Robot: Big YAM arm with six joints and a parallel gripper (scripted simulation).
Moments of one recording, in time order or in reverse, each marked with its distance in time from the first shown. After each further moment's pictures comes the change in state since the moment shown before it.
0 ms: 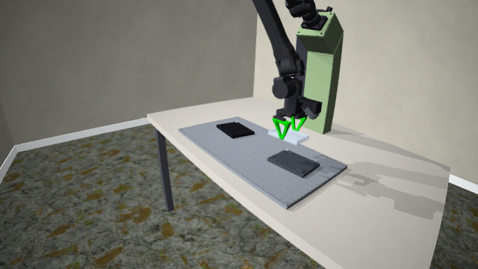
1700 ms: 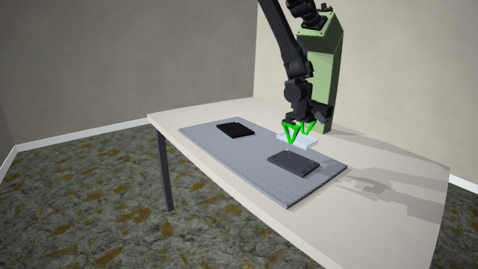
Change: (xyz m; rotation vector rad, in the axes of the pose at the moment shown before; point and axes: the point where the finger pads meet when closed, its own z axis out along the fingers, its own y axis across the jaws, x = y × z) arm -0.042 -0.004 0.001 -0.003 0.006 0.013
